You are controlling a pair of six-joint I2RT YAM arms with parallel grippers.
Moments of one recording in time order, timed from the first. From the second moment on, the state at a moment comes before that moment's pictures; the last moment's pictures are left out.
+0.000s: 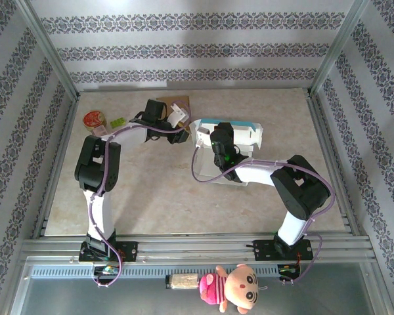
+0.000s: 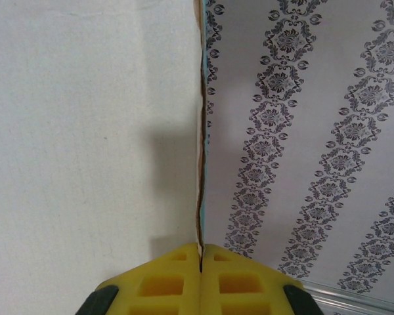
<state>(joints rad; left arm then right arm) -0.29 2.03 1.42 -0.21 0.64 0.35 0.65 1.74 0.87 0.58 0.76 -1.44</state>
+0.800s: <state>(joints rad) -0.35 2.09 1.42 -0.09 0.76 0.32 0.65 1.74 0.83 0.61 0.76 -1.38</state>
